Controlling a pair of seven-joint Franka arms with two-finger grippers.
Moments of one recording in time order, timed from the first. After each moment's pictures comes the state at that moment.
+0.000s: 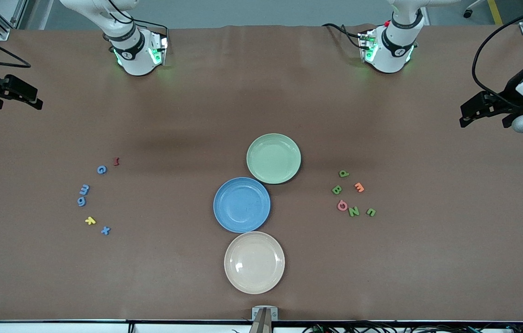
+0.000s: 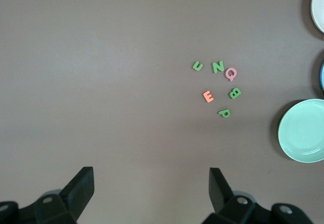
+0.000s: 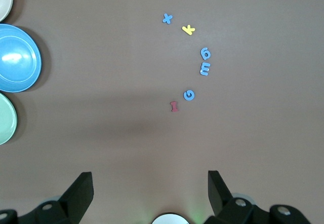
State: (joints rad) left arm 0.02 -0.01 -0.11 -1.58 0.00 1.58 -0.06; right arm -0.02 -0.09 -0.02 -1.62 0.03 1.46 0.01
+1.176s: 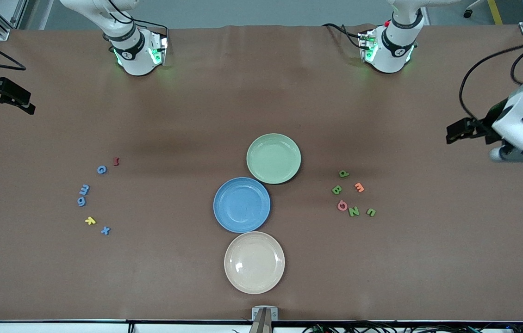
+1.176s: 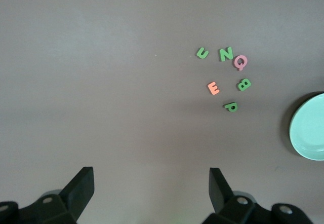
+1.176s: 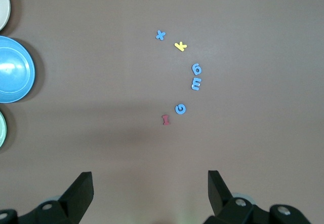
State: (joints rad) left arm 0.02 0.13 -0.11 -1.59 -0.01 1.61 -0.06; right arm -0.02 -0.09 -0.02 -1.62 0.00 1.51 -0.01
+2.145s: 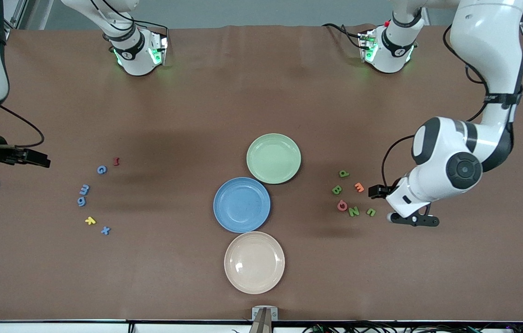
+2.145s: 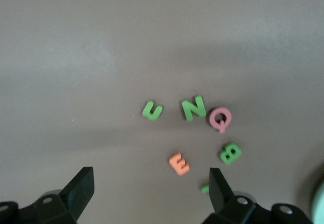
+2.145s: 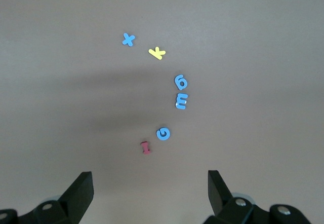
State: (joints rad) left arm -0.13 0.51 -0.11 -1.67 -0.01 2.13 -0.12; right arm -0.10 0.22 -0.03 -1.64 -0.02 1.73 -0.03
